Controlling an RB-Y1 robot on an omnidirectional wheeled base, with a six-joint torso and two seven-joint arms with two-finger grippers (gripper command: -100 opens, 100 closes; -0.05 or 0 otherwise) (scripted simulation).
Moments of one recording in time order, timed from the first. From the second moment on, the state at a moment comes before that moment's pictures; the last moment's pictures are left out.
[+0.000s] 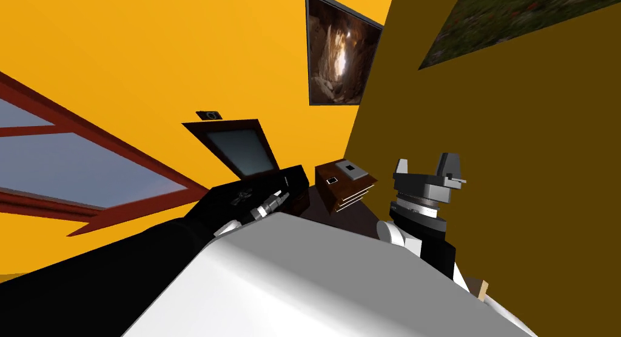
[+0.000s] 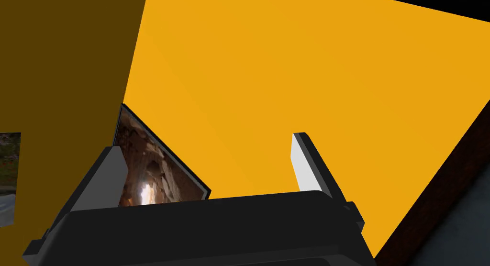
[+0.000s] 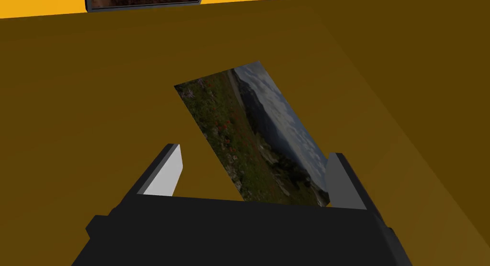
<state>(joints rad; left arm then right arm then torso) 0.86 0.56 0.03 -2.05 -0.60 -0.43 -0.13 0.46 0.00 -0.04 -2.35 -0.03 -0.50 -0.08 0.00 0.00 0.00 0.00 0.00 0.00</state>
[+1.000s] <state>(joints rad) 0.96 0.71 0.01 -1.91 -0.86 -0.46 -0.28 0.46 0.00 -0.04 -2.35 -0.03 -0.50 -0.08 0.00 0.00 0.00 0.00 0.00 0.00</state>
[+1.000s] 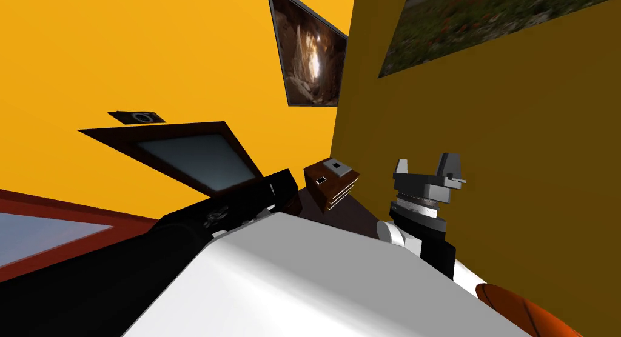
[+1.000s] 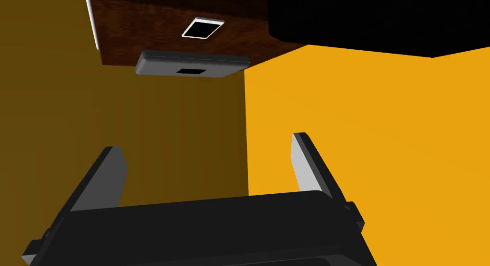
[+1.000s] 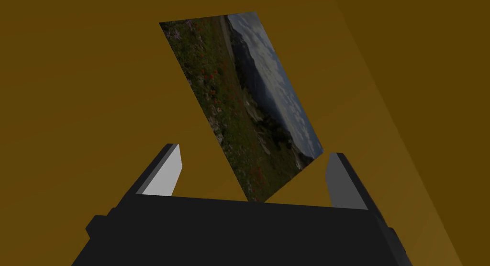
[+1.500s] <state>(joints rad) 1.00 0.77 -0.01 -1.83 -1.00 -0.47 -0.37 0.46 0.00 -0.04 -2.35 -0.03 -0.50 -0.08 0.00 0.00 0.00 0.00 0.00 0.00</state>
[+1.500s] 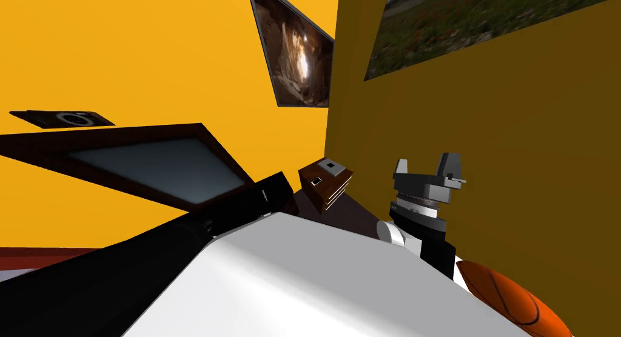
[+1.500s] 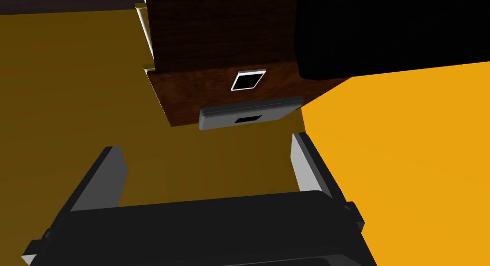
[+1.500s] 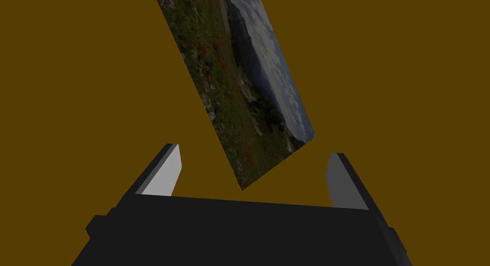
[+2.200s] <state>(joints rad) 1.03 0.87 -0.02 -1.71 -1.18 -0.52 -0.49 0.46 0.00 -0.04 -2.35 -0.03 -0.50 -0.08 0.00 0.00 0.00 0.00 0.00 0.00</state>
